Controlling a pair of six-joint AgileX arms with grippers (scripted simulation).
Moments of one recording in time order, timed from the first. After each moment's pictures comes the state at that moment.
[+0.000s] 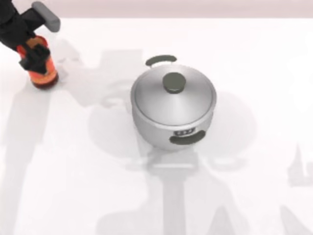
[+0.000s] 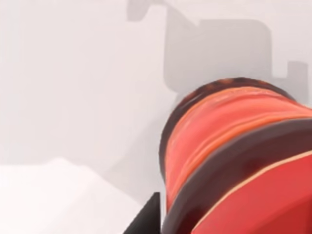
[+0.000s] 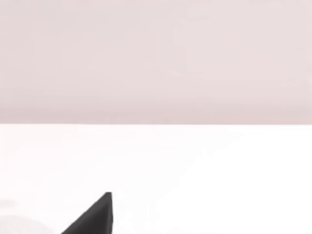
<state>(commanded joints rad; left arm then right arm) 0.01 2.54 2.35 -1.26 0.17 0.91 0.00 0.00 0.00 0.00 0.00 0.00</state>
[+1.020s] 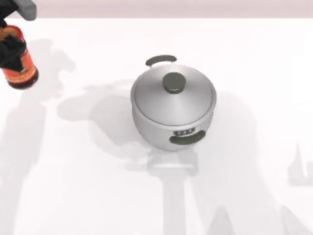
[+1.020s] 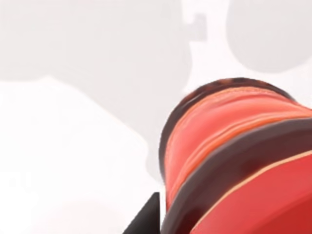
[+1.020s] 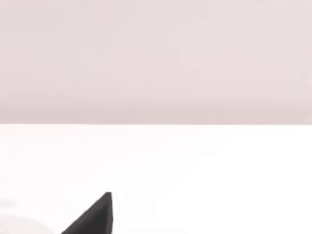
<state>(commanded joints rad) 0.04 2.10 1.96 -1.30 0.16 0.92 0.00 0.00 0.00 0.00 0.00 0.00</state>
